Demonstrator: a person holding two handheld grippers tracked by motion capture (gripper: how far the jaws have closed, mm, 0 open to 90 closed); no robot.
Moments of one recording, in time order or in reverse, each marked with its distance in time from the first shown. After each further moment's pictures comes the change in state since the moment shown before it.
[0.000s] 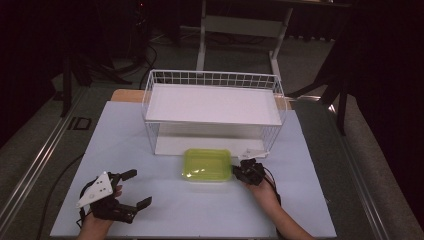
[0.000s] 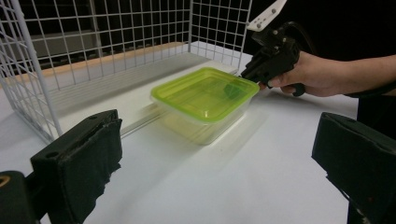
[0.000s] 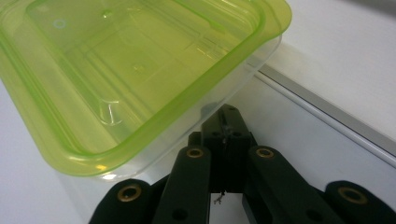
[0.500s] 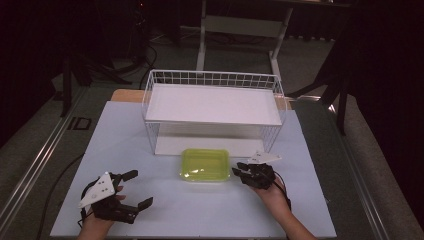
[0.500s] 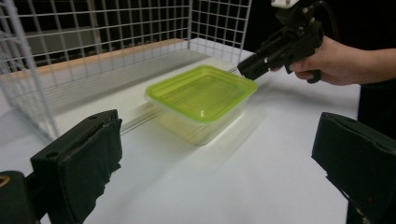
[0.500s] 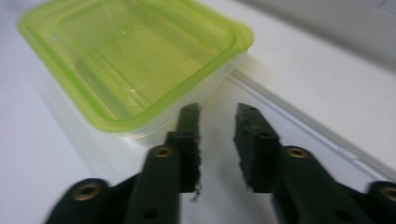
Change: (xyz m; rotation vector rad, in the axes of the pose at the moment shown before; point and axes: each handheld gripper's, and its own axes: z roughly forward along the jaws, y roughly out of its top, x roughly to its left) left arm -0.002 0.001 0.003 0.009 -0.008 -0.006; right arm 0.006 -0.004 -0.046 -0.098 -0.054 -0.048
